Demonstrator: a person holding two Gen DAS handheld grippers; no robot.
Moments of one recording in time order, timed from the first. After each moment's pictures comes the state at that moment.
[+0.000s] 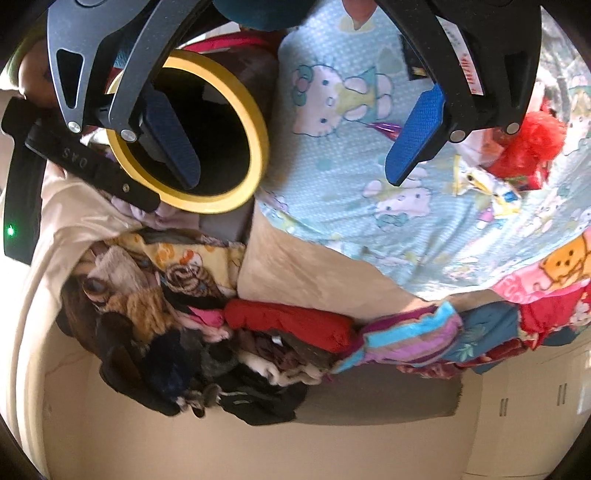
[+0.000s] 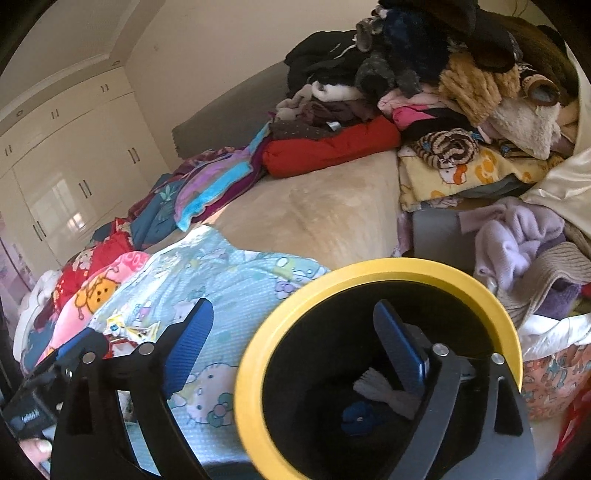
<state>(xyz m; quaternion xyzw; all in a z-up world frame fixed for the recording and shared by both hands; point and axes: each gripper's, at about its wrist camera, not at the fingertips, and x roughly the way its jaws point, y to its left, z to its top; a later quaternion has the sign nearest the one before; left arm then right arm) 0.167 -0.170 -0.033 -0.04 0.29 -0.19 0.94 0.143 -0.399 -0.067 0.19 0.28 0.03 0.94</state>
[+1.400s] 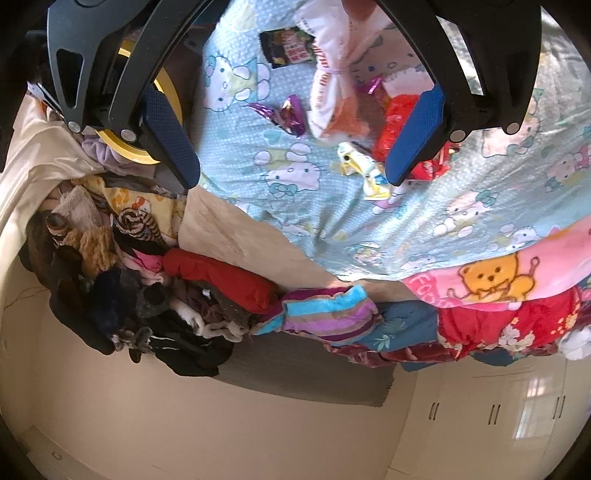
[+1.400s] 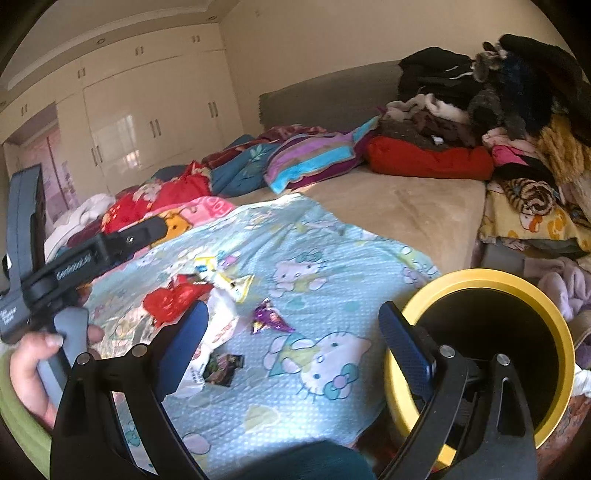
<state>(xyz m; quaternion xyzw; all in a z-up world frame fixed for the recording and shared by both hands) 0.165 -0.035 -0.012 -0.11 0.25 -0.09 0.96 0.116 -0.251 -0.043 0.07 0.28 0.16 0.94</state>
